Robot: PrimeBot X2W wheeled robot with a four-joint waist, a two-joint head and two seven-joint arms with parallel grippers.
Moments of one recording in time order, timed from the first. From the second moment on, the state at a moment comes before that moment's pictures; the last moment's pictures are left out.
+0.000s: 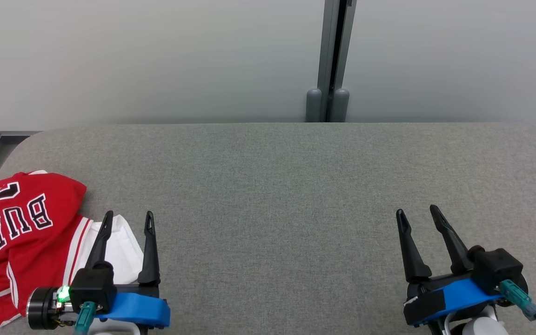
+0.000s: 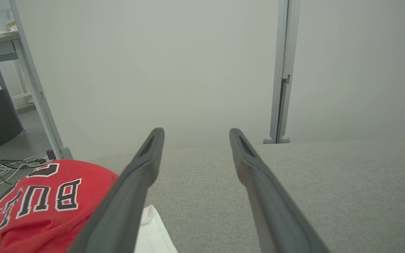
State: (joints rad) left arm -0.05 0.09 -0.08 0.20 -0.06 -0.01 -0.26; right arm -0.10 -0.05 0.07 0.24 0.18 0.13 -0.26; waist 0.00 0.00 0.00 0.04
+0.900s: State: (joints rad) left arm -0.05 0.09 -0.08 0.23 -0.05 0.00 -0.26; right arm -0.12 -0.05 0.05 0.28 0.15 0.13 -0.26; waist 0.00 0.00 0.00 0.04
